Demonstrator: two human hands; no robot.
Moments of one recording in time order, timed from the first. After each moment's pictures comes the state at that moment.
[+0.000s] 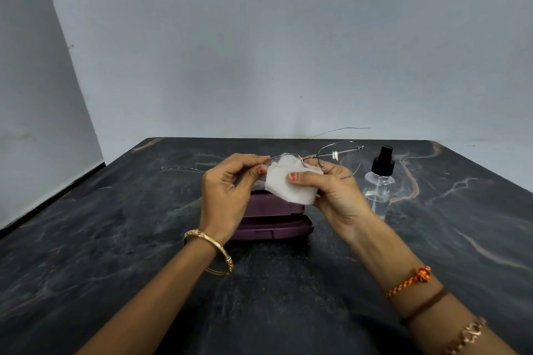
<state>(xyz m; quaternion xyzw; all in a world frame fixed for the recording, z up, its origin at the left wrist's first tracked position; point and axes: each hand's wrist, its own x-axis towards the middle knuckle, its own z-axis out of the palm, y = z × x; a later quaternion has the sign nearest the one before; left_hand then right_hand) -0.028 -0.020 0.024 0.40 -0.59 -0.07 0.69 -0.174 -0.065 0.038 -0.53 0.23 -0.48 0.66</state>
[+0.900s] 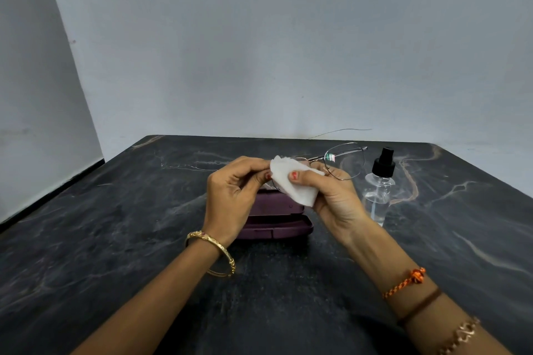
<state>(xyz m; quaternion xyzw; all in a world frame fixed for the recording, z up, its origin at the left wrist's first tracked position) -0.032 -0.018 0.021 0.39 -0.62 -0.06 0.68 -0.169 -0.064 0.035 -0.50 0.24 -0.50 0.67</state>
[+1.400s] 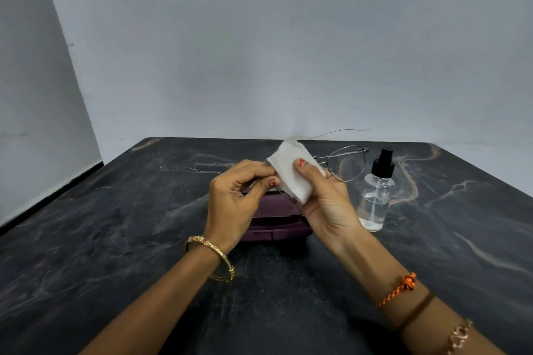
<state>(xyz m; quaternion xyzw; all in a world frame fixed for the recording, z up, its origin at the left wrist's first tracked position) -0.033 -0.018 0.019 0.38 -0.63 -0.06 0.67 -0.157 -0.056 0.031 -0.40 0.16 -0.54 0.73</state>
